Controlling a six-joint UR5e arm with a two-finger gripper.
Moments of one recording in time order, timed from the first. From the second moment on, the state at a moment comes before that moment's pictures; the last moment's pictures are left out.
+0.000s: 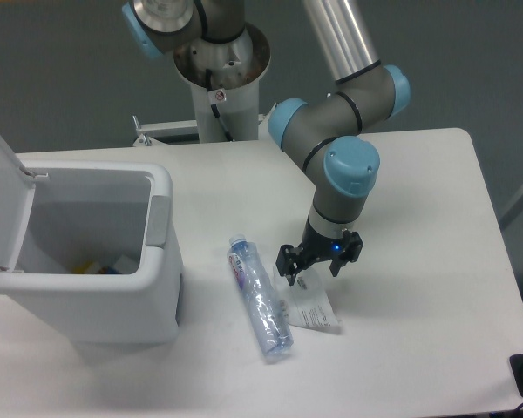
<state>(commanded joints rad) 2.55 -2.00 -1.81 -0.82 1.39 0.27</state>
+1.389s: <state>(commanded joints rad) 2.51 -1.60 -1.51 -0.83 1.07 -0.05</state>
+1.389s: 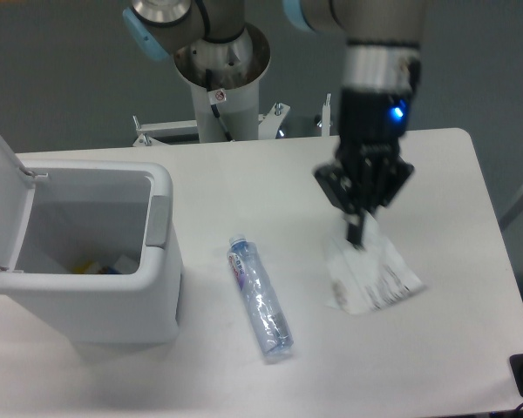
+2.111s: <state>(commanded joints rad) 2.18 -1.52 -1.73 -0.82 1.07 0.20</state>
